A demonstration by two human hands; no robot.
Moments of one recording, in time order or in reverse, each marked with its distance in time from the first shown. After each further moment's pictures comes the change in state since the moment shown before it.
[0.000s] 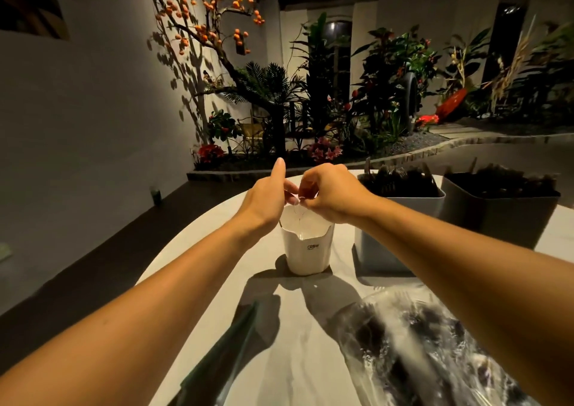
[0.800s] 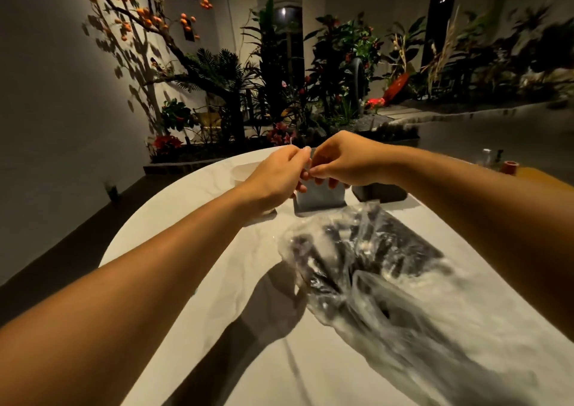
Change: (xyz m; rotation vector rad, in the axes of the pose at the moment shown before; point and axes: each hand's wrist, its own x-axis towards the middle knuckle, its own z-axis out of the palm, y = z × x) left_hand -0.137 0.078 0.057 0.074 -0.281 0.225; right_hand -0.167 -0.003 -0.103 0.119 -0.181 0.172
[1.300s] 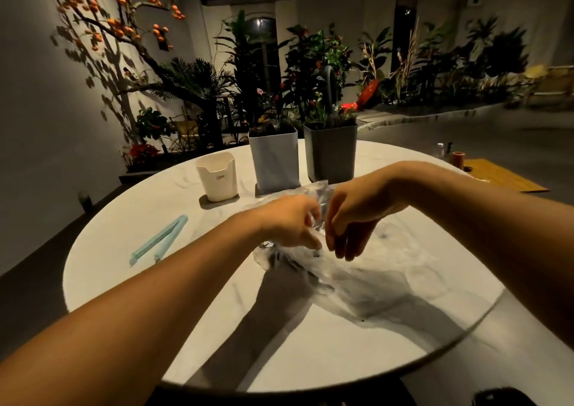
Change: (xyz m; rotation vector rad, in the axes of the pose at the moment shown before) left_hand -0.086 0.038 0.097 0.538 -0.476 0.009; right_hand -0.145 0.029 -0.002 0.023 -0.575 0.389
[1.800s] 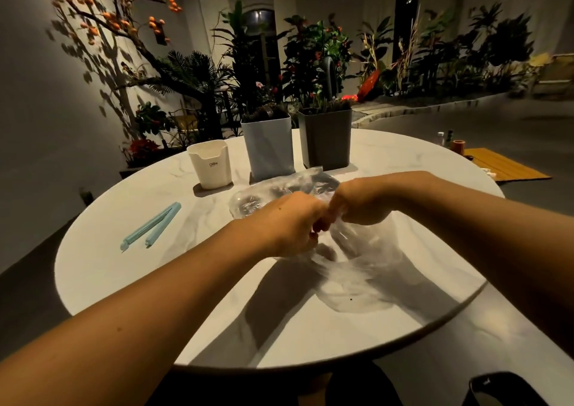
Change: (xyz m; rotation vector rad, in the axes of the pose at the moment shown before) left_hand -0.009 0.009 0.036 0.303 0.155 0.263; right_hand 0.021 0.037 0.025 -0.616 0.294 -0.021
